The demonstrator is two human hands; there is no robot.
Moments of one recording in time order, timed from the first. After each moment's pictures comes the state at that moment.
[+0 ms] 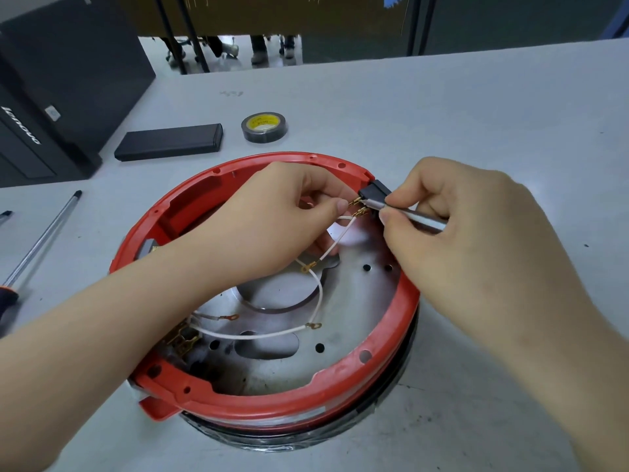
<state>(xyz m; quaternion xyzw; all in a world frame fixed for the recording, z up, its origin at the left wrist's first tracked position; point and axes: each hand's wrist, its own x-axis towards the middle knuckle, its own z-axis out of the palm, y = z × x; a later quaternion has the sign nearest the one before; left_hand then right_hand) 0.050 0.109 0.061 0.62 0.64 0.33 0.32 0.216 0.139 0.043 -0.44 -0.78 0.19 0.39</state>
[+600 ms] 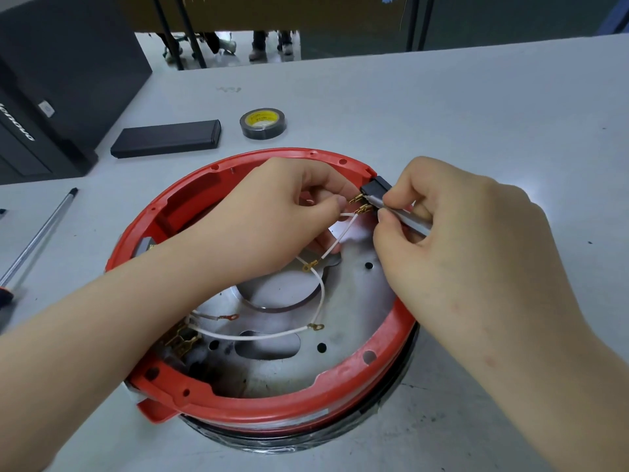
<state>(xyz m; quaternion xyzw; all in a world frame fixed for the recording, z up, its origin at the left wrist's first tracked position) 0.046 0.111 0.058 0.62 0.64 0.33 0.31 0.214 0.152 0.022 -0.44 -0.80 0.11 0.40</state>
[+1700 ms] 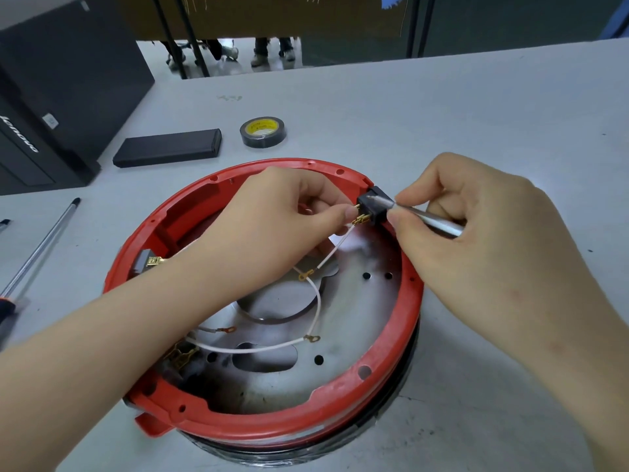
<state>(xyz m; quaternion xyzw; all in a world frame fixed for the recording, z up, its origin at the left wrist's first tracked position) 0.049 0.113 0.058 0.62 0.65 0.34 0.28 0.225 0.134 0.055 -0.47 -0.77 0.23 0.36</state>
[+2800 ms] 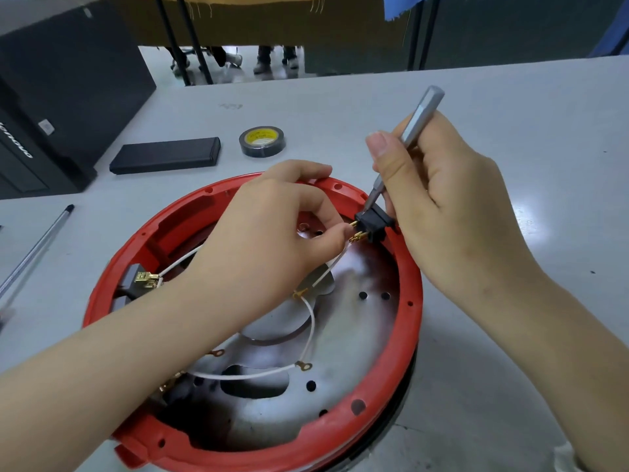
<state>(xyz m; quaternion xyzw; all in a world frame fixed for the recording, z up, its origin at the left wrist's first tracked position) 0.054 0.112 0.058 0.66 0.67 0.32 0.13 0.198 0.169 0.057 -0.34 -0.78 0.24 0.46</state>
